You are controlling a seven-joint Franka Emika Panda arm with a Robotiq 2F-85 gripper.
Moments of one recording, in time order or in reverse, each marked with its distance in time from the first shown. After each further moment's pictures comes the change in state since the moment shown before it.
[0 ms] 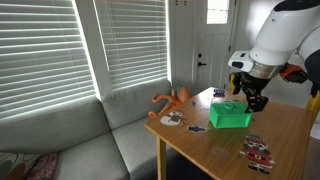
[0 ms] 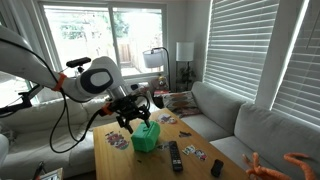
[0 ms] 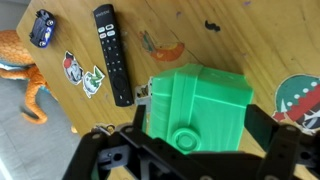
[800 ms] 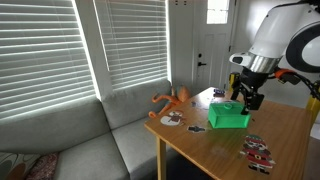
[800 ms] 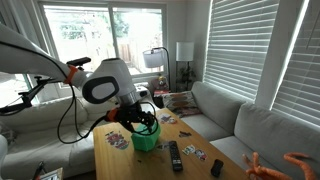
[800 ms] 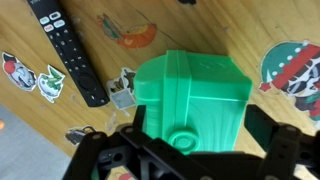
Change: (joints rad) arm 0.040 0.043 -0.139 0.014 0.414 0.074 -0.274
